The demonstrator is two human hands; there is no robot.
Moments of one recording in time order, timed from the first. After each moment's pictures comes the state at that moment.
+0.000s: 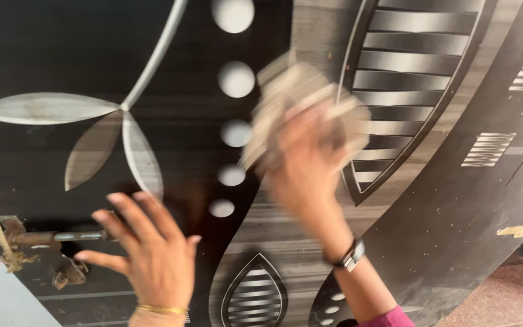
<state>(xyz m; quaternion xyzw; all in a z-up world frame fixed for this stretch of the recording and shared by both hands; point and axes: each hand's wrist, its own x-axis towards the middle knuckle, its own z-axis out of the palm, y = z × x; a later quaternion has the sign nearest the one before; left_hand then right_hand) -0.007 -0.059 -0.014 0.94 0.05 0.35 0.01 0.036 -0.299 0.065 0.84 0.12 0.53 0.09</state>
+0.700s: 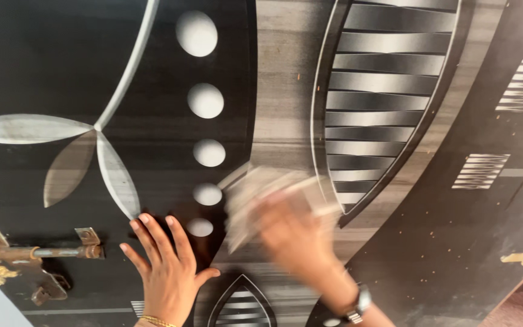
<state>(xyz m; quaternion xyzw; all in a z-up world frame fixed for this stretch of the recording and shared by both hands) 0.018 -0.092 -0.038 0.95 -0.07 0.31 0.04 0.032 -0.339 -0.011 0.86 0.23 0.44 0.13</state>
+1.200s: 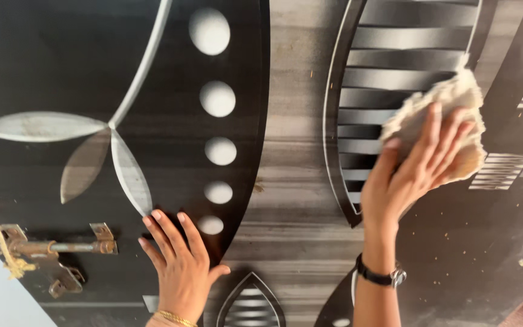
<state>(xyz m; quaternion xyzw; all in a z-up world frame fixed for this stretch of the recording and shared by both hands) 0.010 -0.099 -0.024 0.94 -0.08 0.32 0.06 0.024 -0.406 0.079 0.65 -0.06 0.73 -0.19</state>
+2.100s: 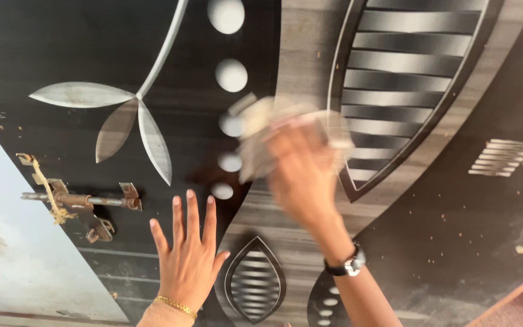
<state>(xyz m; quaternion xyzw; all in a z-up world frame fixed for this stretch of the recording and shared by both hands) -0.072 -0.097 -0.001 0.96 -0.08 0.26 -0.02 0.007 -0.312 0.060 0.82 0.22 0.53 -0.06</state>
